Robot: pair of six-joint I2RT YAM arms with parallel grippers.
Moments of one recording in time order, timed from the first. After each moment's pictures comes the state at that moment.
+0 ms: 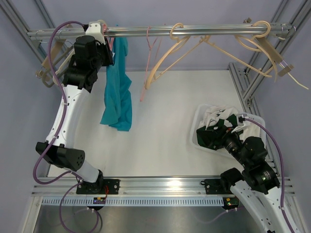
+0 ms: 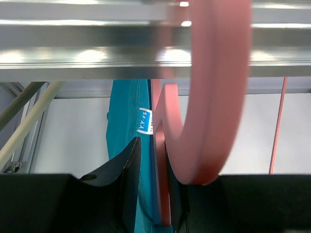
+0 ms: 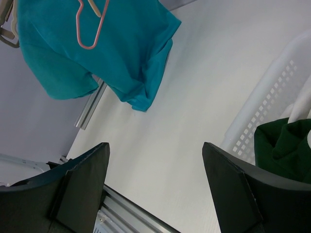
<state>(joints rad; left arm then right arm) -0.22 1.56 1.89 -0.57 -0.11 -0.14 0.42 0.27 0.64 -0.49 -0.16 0.66</state>
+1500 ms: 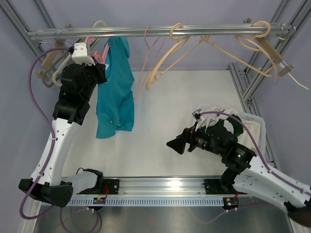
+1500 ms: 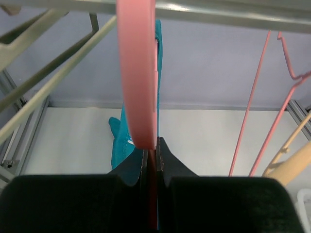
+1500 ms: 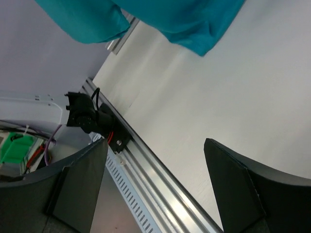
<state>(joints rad) -0.25 1.20 1.47 -0.33 -0.13 -0.18 0.82 0.64 0.64 -0.23 -0.18 0.63</state>
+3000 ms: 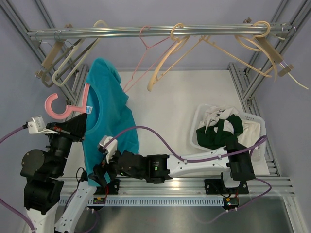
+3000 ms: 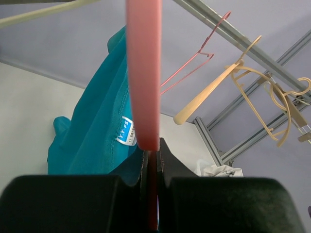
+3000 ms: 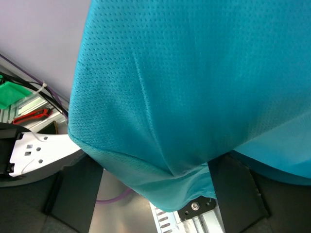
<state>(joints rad) -0.25 0.32 1.06 -0.59 -0.08 -0.58 1.58 1.74 1.39 0.16 0.25 0.39</state>
